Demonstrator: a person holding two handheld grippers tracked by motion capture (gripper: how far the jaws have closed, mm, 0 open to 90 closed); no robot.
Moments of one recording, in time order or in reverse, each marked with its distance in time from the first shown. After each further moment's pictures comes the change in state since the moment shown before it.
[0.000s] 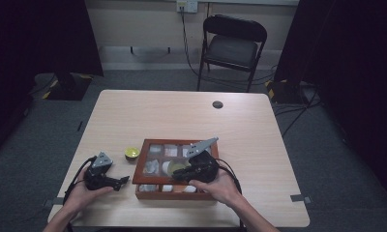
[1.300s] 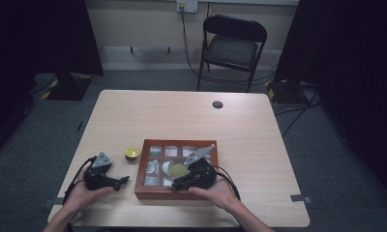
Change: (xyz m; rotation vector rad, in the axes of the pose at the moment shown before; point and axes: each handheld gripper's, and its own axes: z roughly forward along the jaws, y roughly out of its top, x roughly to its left) left arm 0.000 0.000 0.000 -0.001 0.001 -0.001; right arm -0.009 -0.027 0.022 0.017 0.053 0.064
